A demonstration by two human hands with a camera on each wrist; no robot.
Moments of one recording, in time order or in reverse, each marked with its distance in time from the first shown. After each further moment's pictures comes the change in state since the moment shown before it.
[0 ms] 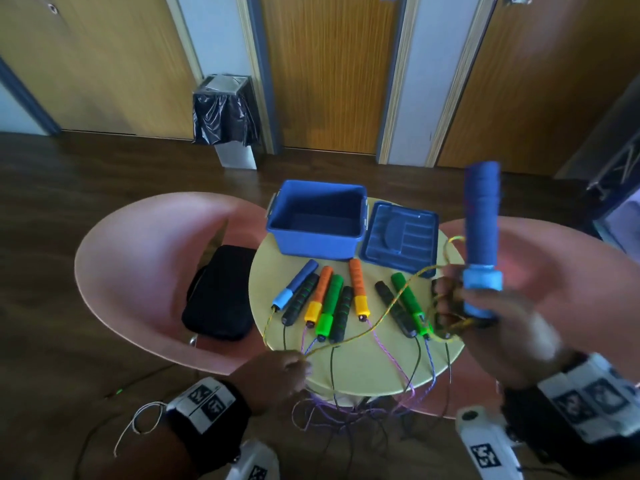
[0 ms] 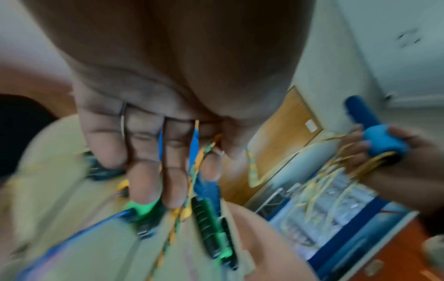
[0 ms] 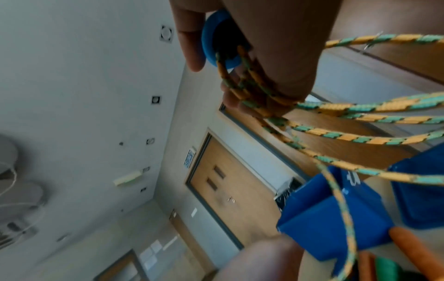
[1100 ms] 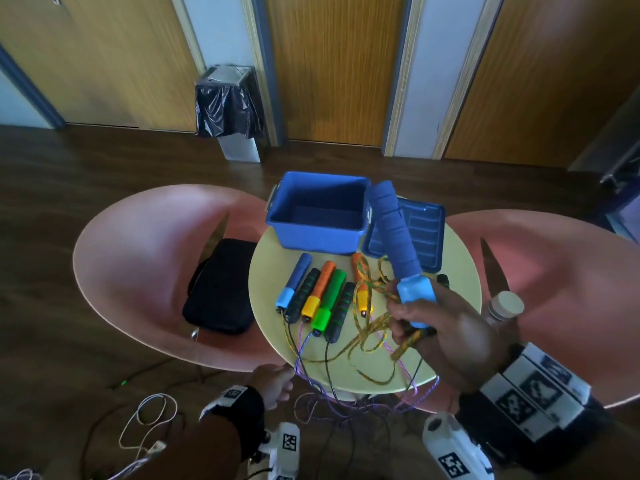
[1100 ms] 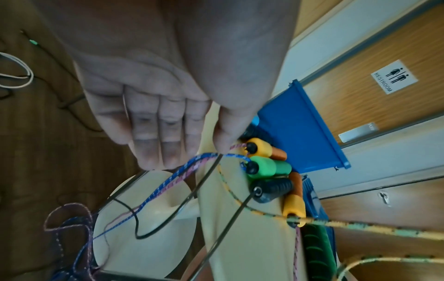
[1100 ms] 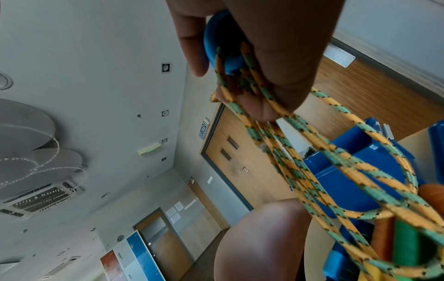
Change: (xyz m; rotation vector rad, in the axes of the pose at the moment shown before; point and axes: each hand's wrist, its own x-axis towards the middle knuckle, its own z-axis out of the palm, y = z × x) left_hand 0.053 -0.074 0.061 -0.543 0.134 -0.614; right_hand 0.008 0.034 0.034 -0.151 -0.054 0.130
